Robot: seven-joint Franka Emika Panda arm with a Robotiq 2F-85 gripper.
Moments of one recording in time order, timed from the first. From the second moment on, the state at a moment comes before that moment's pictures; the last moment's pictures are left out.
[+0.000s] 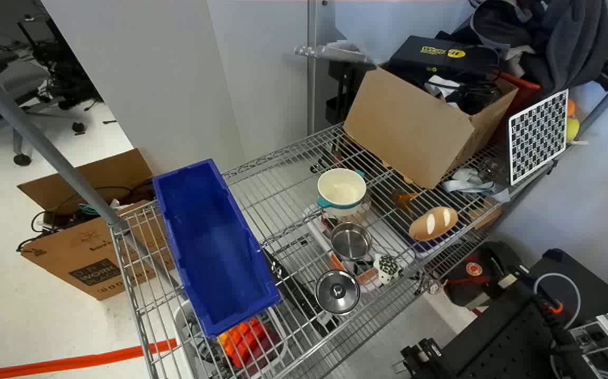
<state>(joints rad) 0.09 -0.53 -0.08 -2.54 0.08 1.79 -0.26</state>
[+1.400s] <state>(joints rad) 0.09 -0.12 -0.02 -2.24 0.10 2.10 -0.20</state>
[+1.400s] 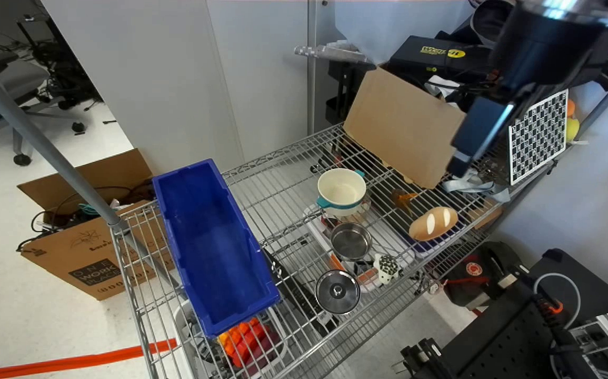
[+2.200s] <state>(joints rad) 0.08 0.67 0.00 -1.64 -0.11 2.20 -0.22</state>
